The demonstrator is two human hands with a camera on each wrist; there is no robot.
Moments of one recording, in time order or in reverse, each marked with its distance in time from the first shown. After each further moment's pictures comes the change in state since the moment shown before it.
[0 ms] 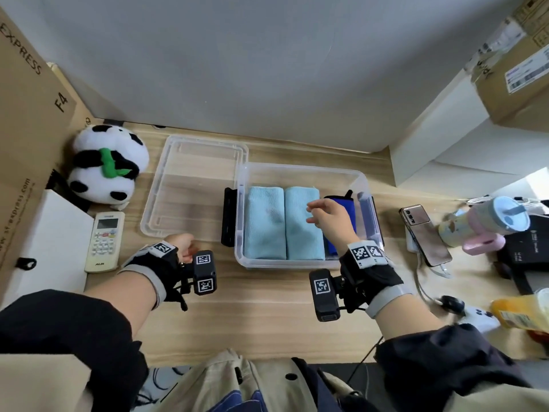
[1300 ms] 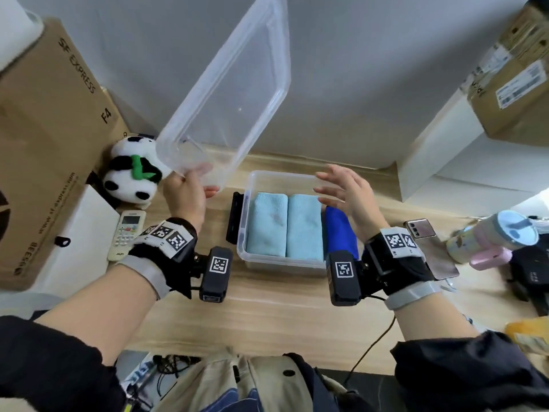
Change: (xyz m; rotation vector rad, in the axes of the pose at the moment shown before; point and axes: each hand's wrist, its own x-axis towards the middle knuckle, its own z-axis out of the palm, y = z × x) left_hand -0.133 0.061 0.027 -0.406 0.260 0.891; right_hand -0.035 -0.067 -0.048 0.482 -0.137 -0.143
